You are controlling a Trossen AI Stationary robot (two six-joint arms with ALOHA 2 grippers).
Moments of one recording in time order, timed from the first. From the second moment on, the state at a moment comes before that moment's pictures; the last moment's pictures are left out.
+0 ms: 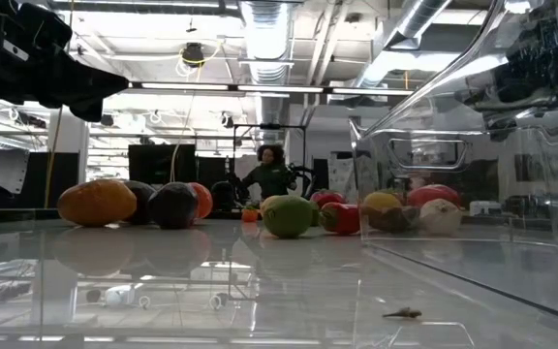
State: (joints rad) left arm 0.00 0.03 0.01 0.04 -0.07 0.00; right arm 0.00 0.02 0.01 0.03 0.05 0.31
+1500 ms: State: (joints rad) left arm 0.00 0.03 0.01 0.06 -0.22 -0.35; right arm 0.00 0.02 0.01 0.18 0.08 0.36
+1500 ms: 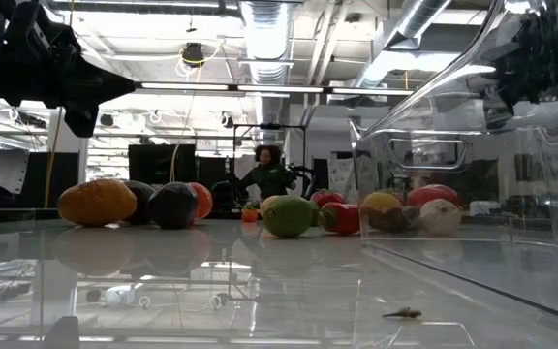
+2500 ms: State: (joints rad) left arm 0.00 0.15 0.18 0.05 -0.30 -0.35; right arm -0.06 0.27 0.17 -0.01 0.24 0.31
